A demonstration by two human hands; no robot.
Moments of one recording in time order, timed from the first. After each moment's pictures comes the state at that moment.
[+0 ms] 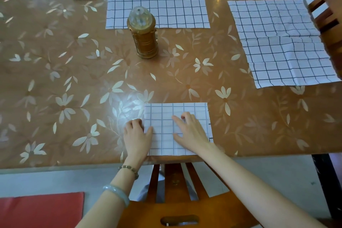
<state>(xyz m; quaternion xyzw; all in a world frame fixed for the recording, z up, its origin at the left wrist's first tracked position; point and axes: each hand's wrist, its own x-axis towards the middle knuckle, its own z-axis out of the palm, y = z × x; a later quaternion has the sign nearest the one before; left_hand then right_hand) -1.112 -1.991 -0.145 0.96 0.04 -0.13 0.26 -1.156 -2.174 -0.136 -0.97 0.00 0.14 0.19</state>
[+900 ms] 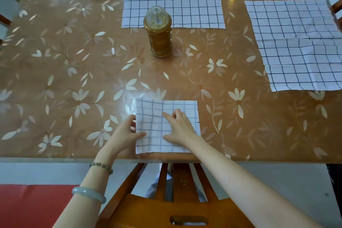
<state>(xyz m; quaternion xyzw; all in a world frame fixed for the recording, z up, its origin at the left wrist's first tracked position) -1.076 -1.921 -0.096 0.86 0.03 -0.35 0.37 -1.115 -2.119 -0.144 -0.95 0.00 0.21 0.24</state>
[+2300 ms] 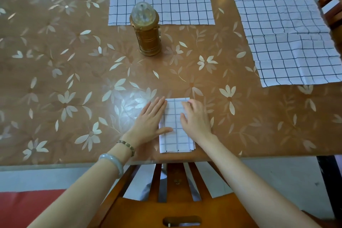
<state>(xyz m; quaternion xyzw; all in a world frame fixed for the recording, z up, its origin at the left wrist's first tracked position) -1.060 -1.998 -0.149 0.90 -0.39 -0.20 0.05 -1.129 -2.177 -0.136 -0.97 0.10 0.02 0.21</state>
